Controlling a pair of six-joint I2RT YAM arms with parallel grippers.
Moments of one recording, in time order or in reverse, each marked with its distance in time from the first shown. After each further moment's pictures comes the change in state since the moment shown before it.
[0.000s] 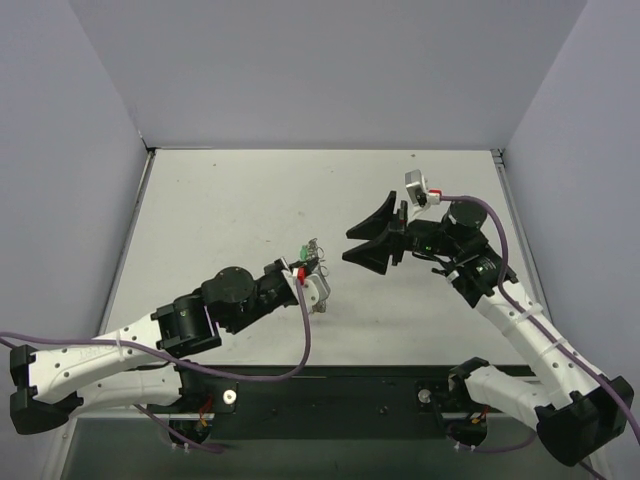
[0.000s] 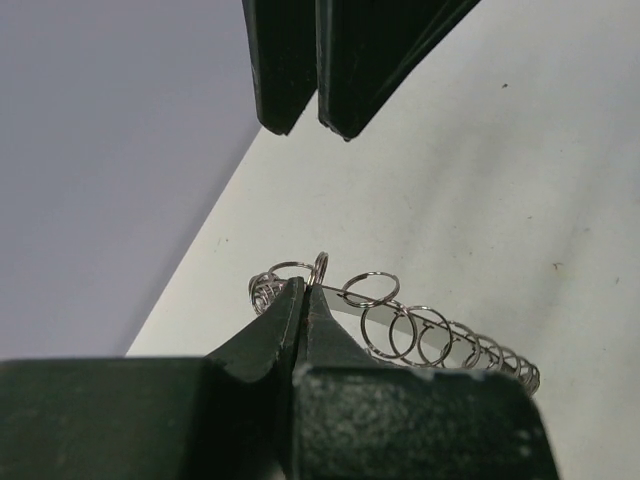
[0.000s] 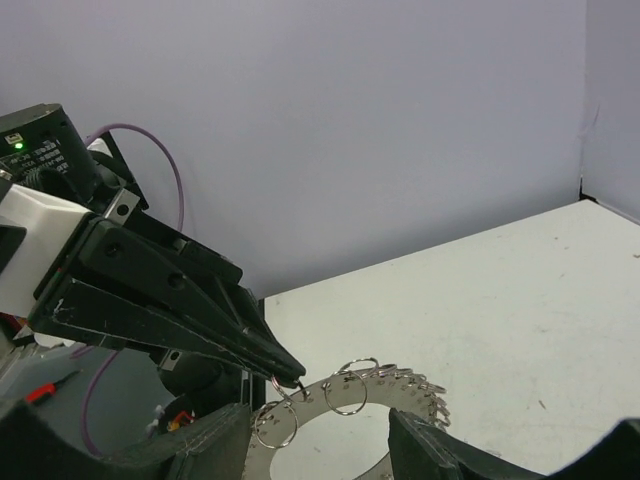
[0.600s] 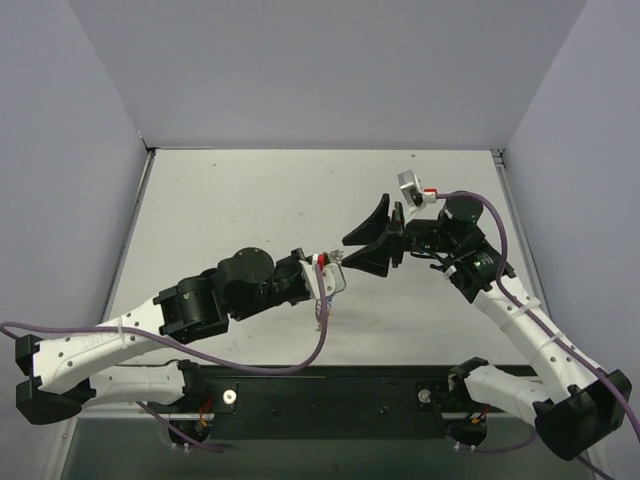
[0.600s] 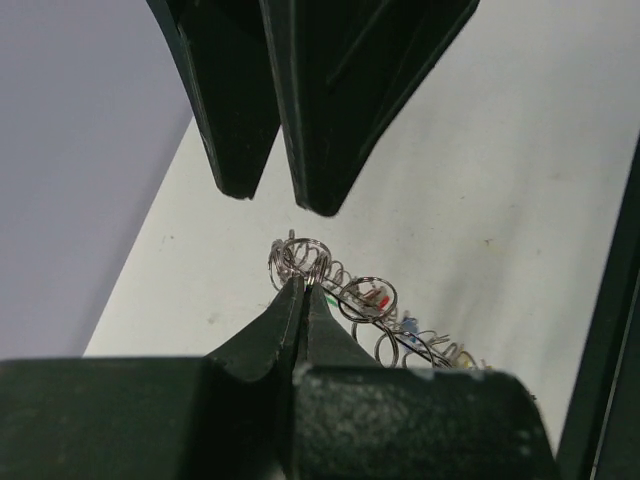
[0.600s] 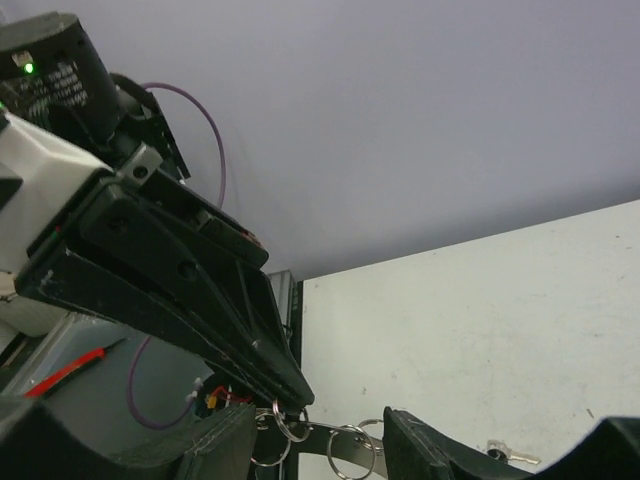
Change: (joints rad) left arm 0.000 0.117 0.204 -0.226 0.094 -0.061; right arm 0.008 0.040 0.024 -0.006 -0.111 -0.007
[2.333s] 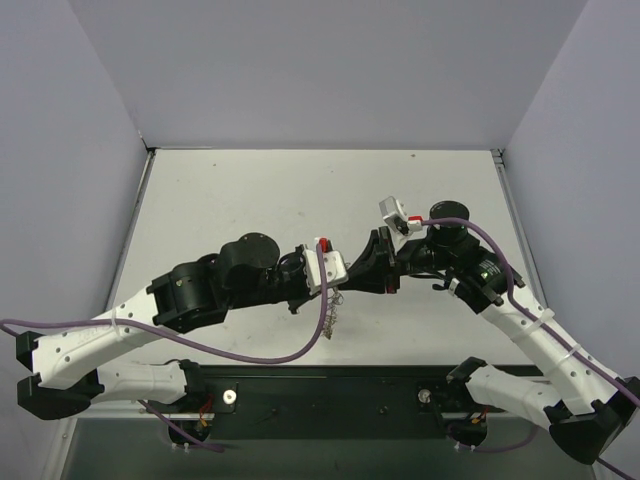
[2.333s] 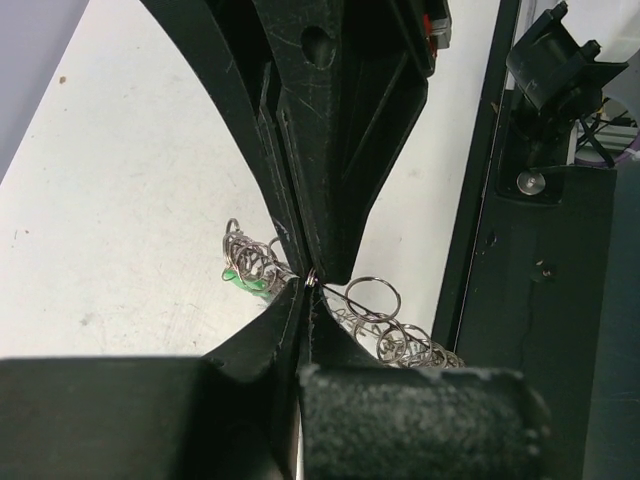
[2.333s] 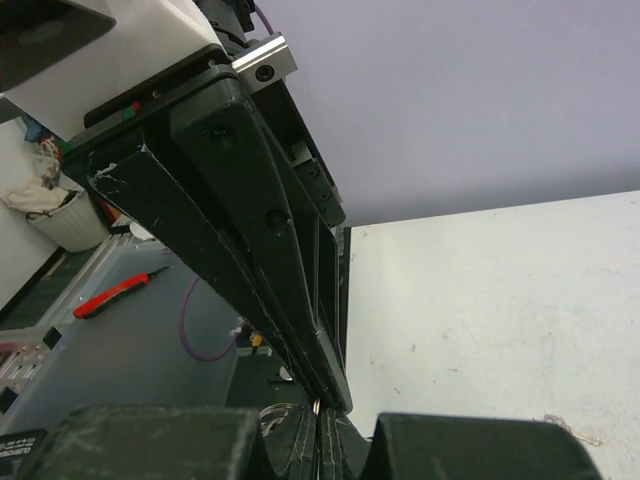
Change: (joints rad) left arm 0.012 0.090 0.235 -0.268 0.225 -0.232; right arm 0.158 -0.053 0.096 -0.396 0.039 -0.258
